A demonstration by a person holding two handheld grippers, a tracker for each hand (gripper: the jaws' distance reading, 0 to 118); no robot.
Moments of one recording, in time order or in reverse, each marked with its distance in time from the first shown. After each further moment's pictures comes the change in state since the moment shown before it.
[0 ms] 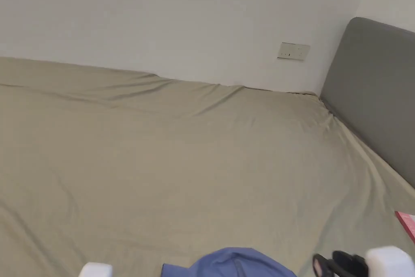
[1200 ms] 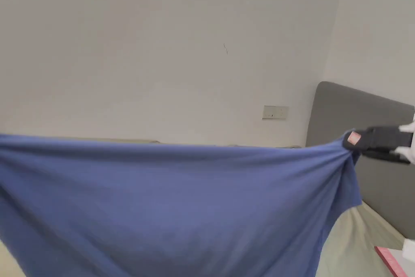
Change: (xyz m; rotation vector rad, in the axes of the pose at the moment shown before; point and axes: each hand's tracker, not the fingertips) left arm -0.185 0.186 0.382 0.648 0.054 0.152; right arm 0.103 0.223 0.199 0.272 0.256 -0.331
